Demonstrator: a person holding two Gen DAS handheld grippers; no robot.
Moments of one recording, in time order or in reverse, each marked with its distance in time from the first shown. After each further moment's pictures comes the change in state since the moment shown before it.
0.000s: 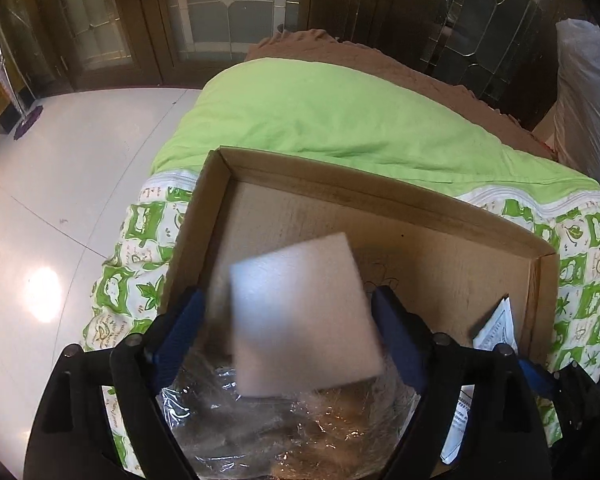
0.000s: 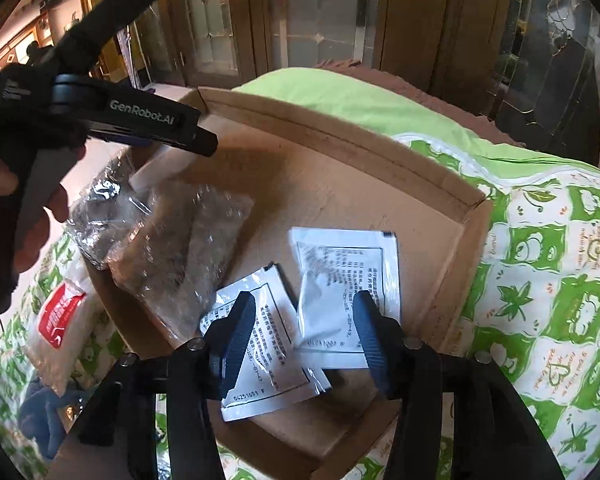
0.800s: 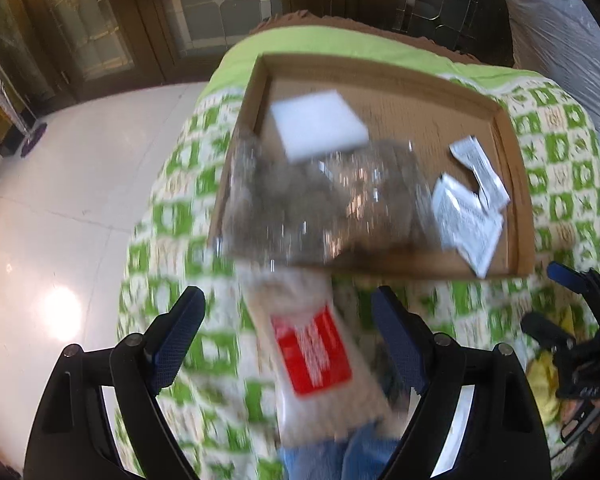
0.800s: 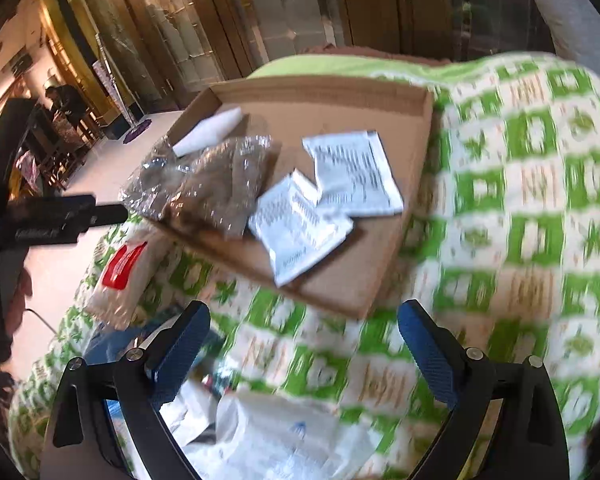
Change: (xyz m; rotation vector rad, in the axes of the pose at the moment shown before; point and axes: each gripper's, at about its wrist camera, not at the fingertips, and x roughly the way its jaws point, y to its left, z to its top) left arm -0.078 0.026 -0.133 0.107 0.015 0.021; right arm -0.078 0.003 -0.091 0.247 0.025 0.107
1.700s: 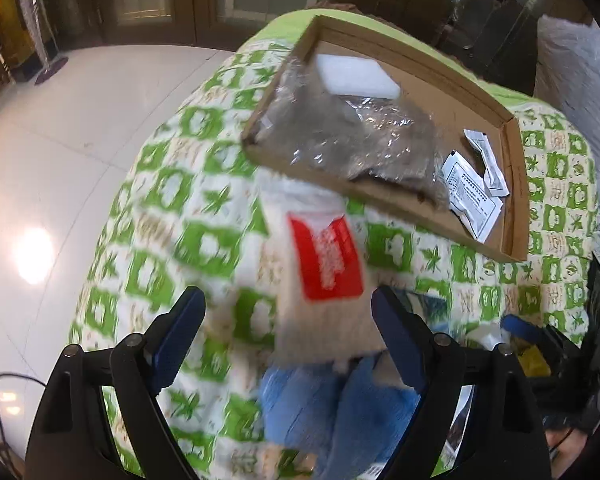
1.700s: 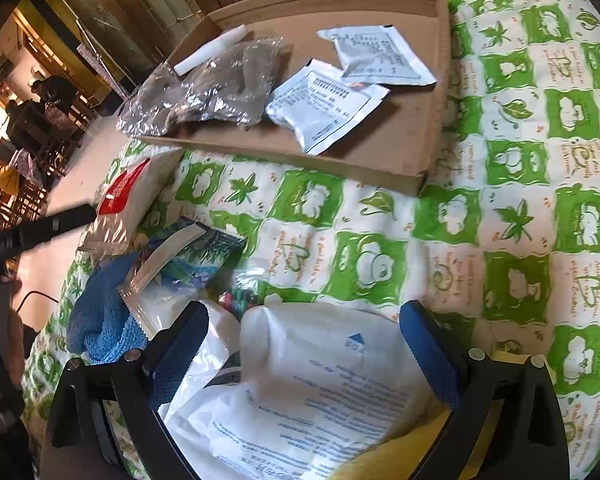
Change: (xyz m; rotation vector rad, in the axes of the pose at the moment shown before) left arm 0.009 0.011 -0.054 -0.207 0.020 -0.043; right arm 0.035 0.021 -0.040 0.043 0.169 -0.002
